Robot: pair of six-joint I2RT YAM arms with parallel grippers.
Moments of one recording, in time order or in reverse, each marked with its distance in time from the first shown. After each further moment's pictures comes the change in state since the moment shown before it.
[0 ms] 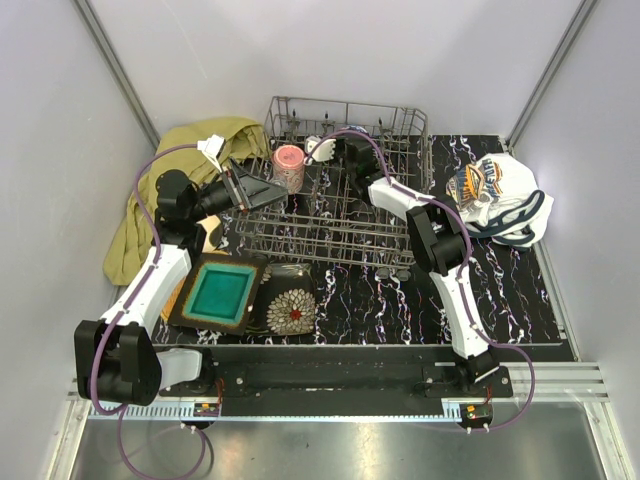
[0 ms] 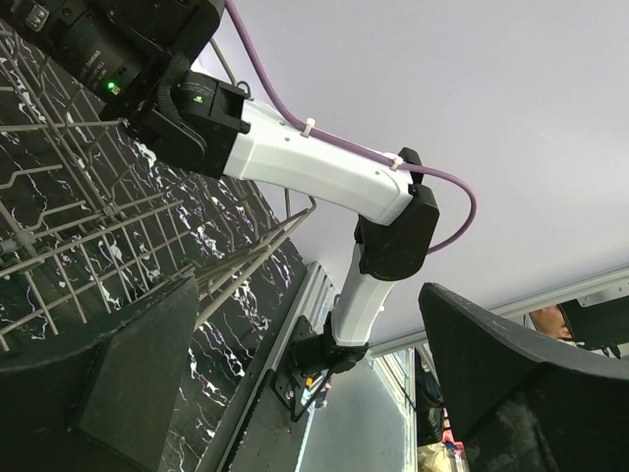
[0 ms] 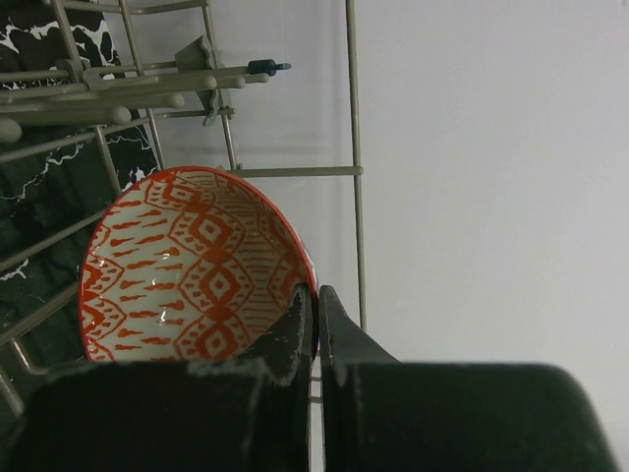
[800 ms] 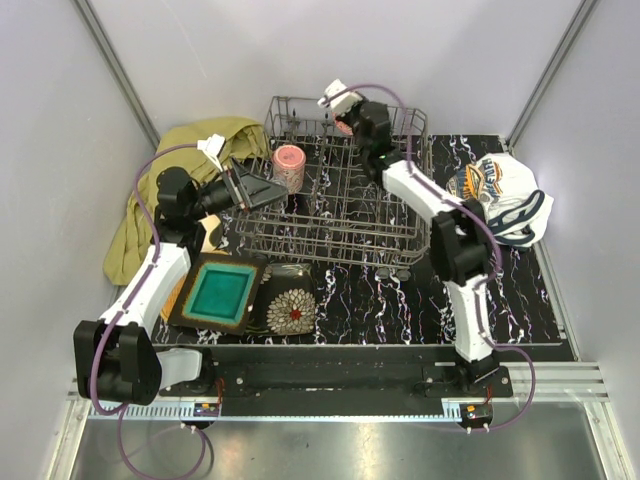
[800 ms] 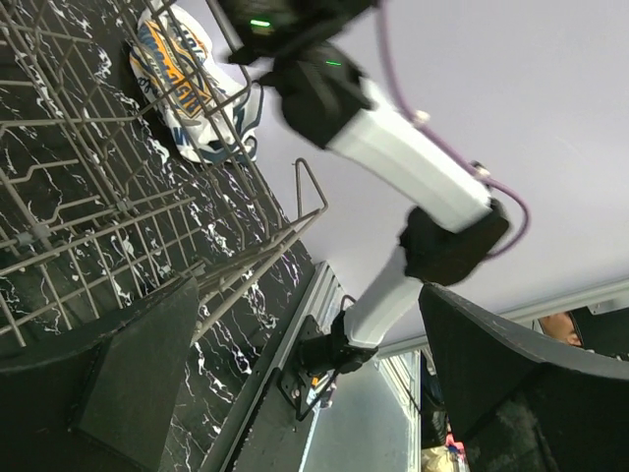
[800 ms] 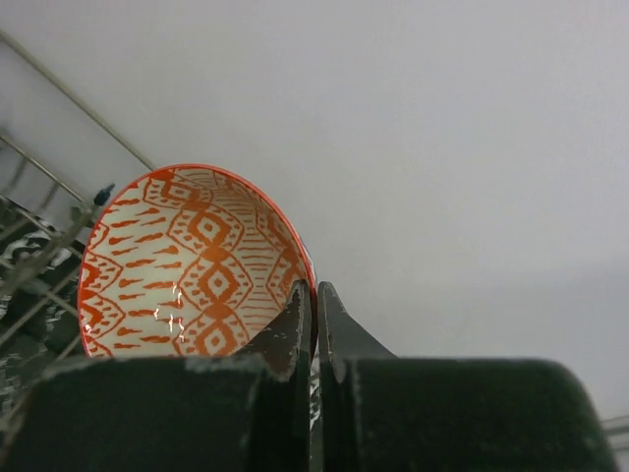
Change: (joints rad) left arm 0.001 0.002 0.016 -0.066 -0.012 0.041; right arm -0.011 -0.178 0.048 -0.011 0.101 0.539
